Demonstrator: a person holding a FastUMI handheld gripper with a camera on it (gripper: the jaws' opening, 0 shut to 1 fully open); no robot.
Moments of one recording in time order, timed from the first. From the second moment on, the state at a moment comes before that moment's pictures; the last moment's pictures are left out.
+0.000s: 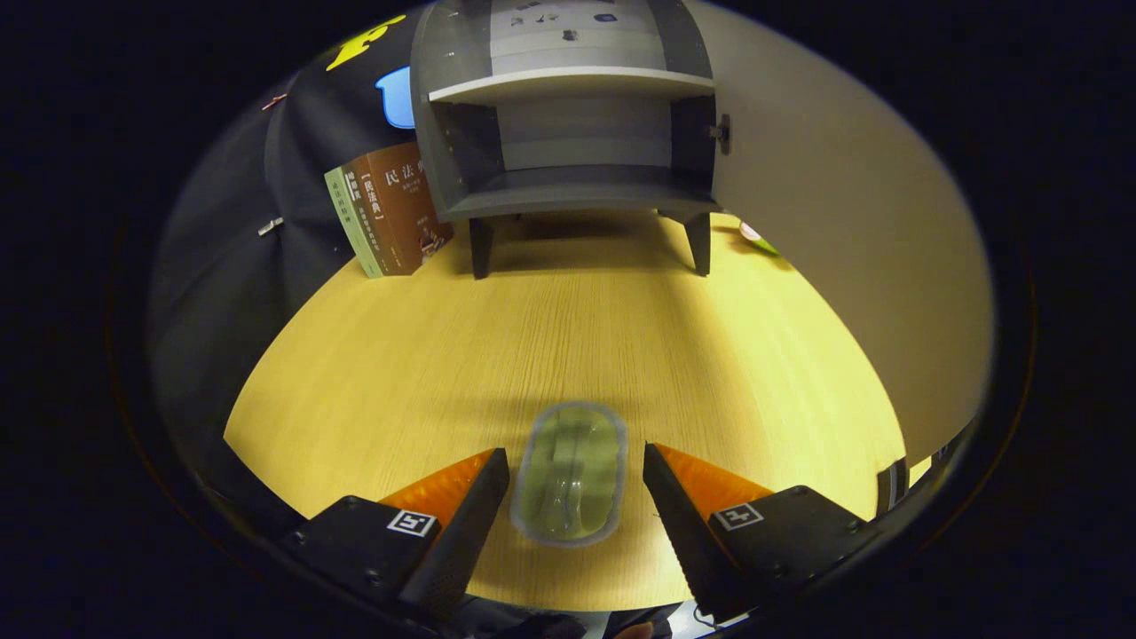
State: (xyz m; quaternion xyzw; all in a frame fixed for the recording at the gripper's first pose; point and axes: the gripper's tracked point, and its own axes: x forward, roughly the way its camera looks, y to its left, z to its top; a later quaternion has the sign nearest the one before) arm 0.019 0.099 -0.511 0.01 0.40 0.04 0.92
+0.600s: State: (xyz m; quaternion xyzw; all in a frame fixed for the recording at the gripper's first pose) arm 0.034 0.092 -0.534 -0.02 0.40 0.01 0.92
